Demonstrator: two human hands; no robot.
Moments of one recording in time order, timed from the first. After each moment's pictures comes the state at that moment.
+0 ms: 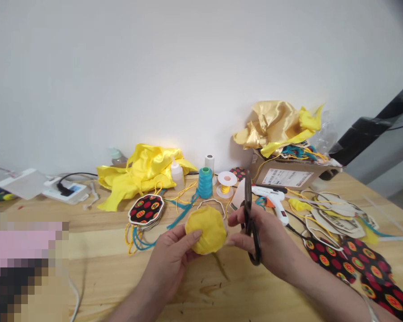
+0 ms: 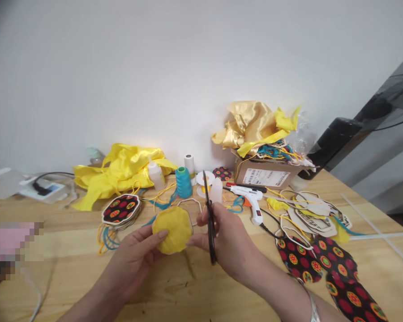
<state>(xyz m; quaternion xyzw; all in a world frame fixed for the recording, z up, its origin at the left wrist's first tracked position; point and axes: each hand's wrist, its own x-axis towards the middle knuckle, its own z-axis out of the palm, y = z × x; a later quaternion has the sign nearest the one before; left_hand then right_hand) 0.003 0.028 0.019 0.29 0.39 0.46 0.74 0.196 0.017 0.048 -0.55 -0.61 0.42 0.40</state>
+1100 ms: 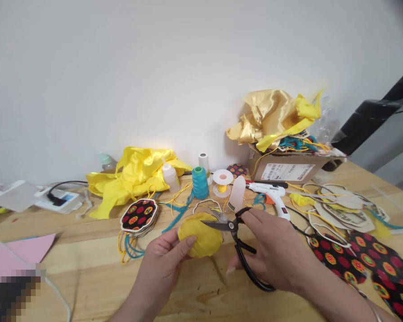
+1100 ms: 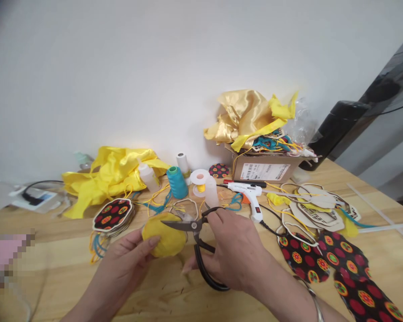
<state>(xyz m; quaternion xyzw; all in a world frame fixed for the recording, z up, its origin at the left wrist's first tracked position) -0.002 0.031 0.004 0.36 0.39 0.46 0.71 0.217 0.011 0.043 -0.58 -0.79 0.08 0.21</state>
